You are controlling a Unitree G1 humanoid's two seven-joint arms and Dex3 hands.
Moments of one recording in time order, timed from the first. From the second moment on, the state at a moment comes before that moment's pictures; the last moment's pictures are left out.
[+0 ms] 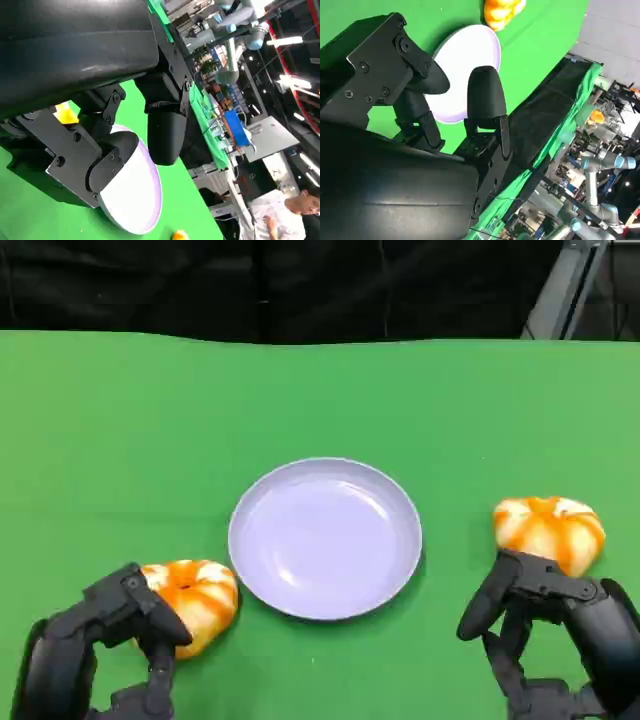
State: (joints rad) left arm 0.30 0.06 0.08 -0.07 0.07 -0.58 -0.04; right arm 0.33 -0.11 0.13 -0.45 -0.29 -0.13 0.07
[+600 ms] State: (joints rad) left arm 0.30 0.06 0.08 -0.06 0.11 -0.59 -0.03; right arm 0.33 -0.11 0.13 -0.45 -0.29 -0.13 0.07
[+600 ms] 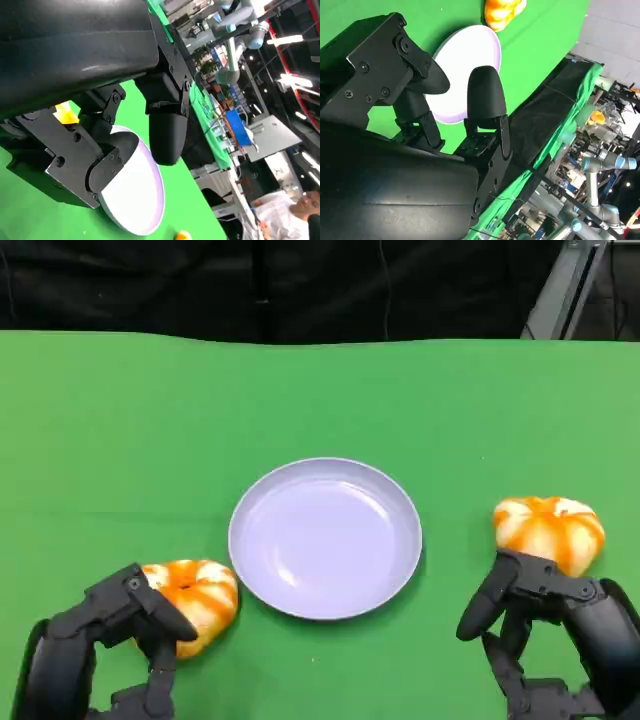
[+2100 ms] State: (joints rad) left arm -0.04 0.22 -0.26 0.11 1.08 0.23 0.03; right arm 0.38 -0.11 0.15 -0.54 -0.29 -0.07 0.08
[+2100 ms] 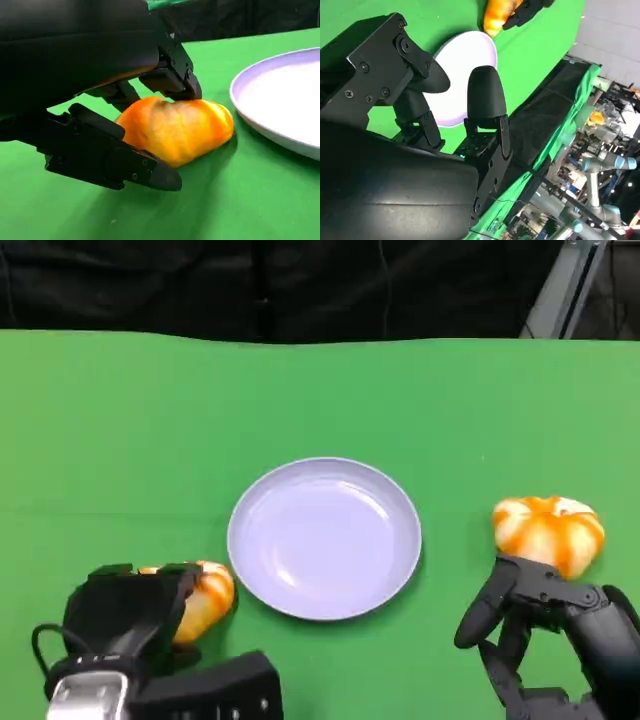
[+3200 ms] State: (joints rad) left arm 0.00 0.27 -0.21 0.00 0.80 -0.15 0.50; right arm 0.34 -0.10 0.16 -0.52 -0.29 -0.06 0.08
